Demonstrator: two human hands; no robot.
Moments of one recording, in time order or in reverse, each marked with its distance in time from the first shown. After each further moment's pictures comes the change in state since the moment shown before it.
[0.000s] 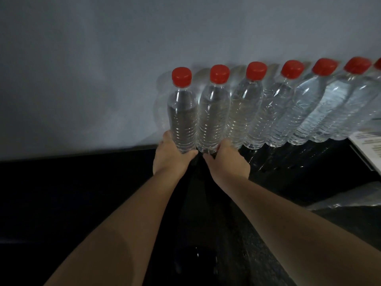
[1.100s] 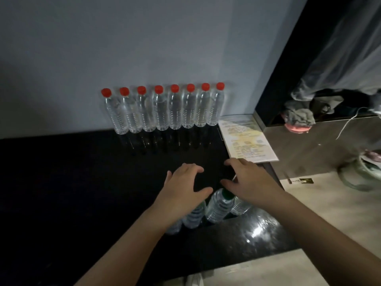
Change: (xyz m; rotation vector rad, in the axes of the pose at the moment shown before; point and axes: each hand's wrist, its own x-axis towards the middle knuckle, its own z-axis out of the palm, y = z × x) left_hand -0.422 0.242 0.040 0.241 -0.431 0.358; right_hand -0.249 0.290 -0.355 -0.231 -0.226 -0.334
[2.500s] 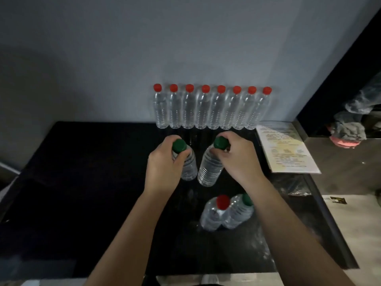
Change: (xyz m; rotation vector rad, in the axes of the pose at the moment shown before) left_hand -0.035 -0.109 -0.093 -0.245 0.672 -0.062; right_hand 0.059 -0.152 0.023 0.483 0.349 -0.149
